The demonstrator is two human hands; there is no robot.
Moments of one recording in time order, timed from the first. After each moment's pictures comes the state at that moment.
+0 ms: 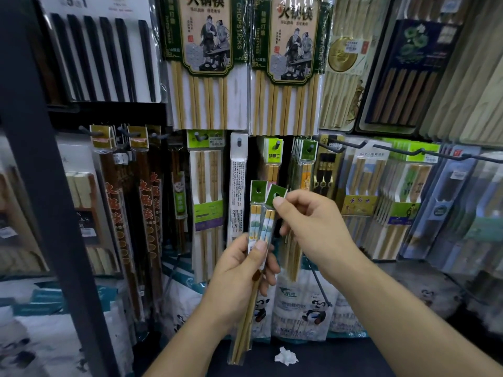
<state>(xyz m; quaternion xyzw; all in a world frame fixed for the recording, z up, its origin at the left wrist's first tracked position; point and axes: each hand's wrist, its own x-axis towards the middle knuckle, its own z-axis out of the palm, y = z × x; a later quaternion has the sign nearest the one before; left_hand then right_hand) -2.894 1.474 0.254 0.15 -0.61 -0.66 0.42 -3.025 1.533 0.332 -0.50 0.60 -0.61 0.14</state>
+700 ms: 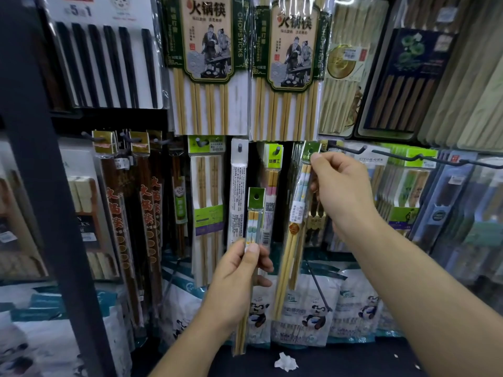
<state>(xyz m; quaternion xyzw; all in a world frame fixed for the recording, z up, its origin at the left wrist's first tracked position) -2.895 1.471 0.251 0.20 -0.61 -0.63 0.44 -3.055 1.516 0.382 -0.40 0.61 -0.68 0.05</state>
